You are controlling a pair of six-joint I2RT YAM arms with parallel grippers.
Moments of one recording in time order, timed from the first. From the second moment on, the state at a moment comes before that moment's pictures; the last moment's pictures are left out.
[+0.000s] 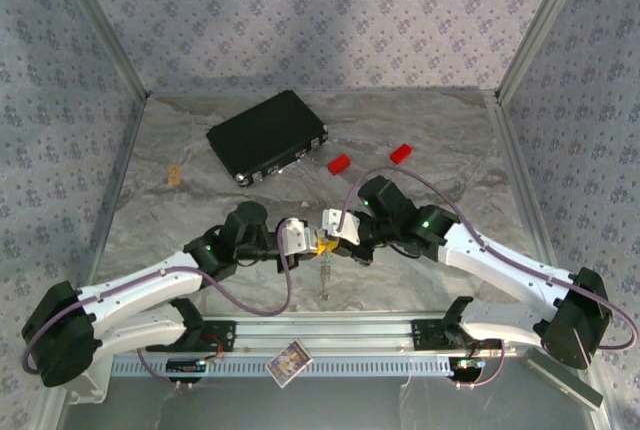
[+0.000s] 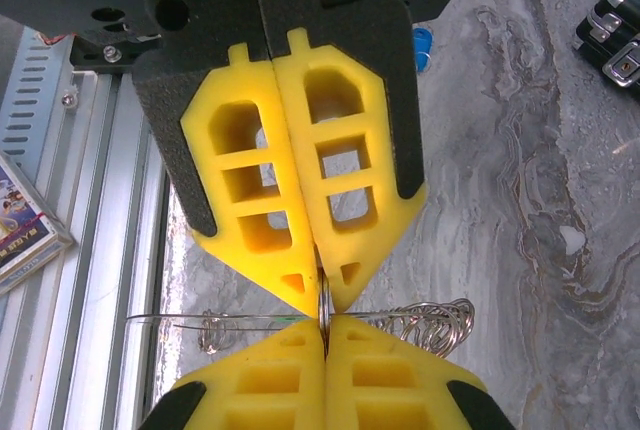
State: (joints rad) left arm -0.90 1.01 0.52 0.06 0.46 0.38; right arm 0.86 1.13 0.89 -0.56 -0.43 -0.51
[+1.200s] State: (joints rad) left arm -0.90 0.99 0.43 0.30 0.49 0.27; right arm 0.78 1.05 0.66 -0.22 -0.56 -0.30
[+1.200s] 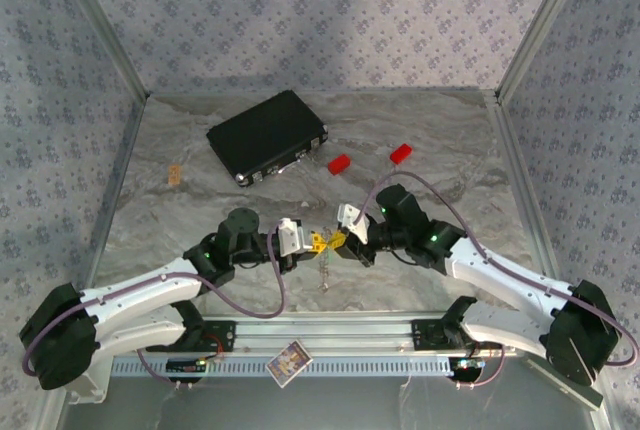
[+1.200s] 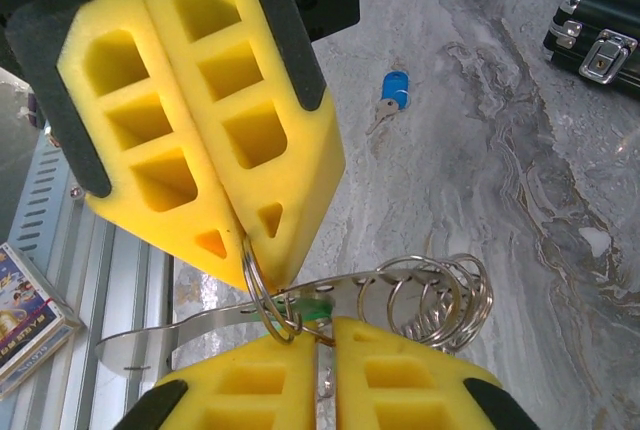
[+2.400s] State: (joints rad) left arm -0.90 0.99 0.40 0.40 0.48 0.23; right arm 0.84 0.85 0.49 -0.13 -0.41 -0.17
